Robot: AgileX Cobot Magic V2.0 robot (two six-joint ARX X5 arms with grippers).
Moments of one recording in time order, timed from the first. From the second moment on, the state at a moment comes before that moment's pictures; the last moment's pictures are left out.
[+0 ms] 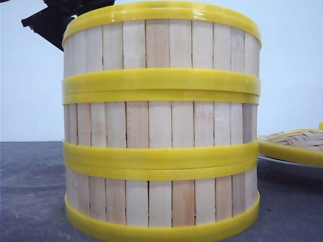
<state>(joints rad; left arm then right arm) -0.57 1.43 1.37 -0.86 0.02 -0.15 0.69 0.69 1.27 -0.93 0.16 0.15</state>
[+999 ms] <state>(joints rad) -0.56 0.72 1.23 -0.68 -0.16 -0.08 0.69 0.79 1.27 -0.98 0.30 0.15</state>
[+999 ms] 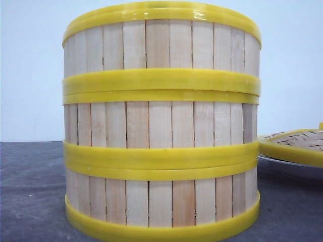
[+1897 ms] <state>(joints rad) -0.56 0.38 0.92 -0.77 -0.13 -0.09 0.15 1.38 1.27 -1.04 -0.01 0.15</state>
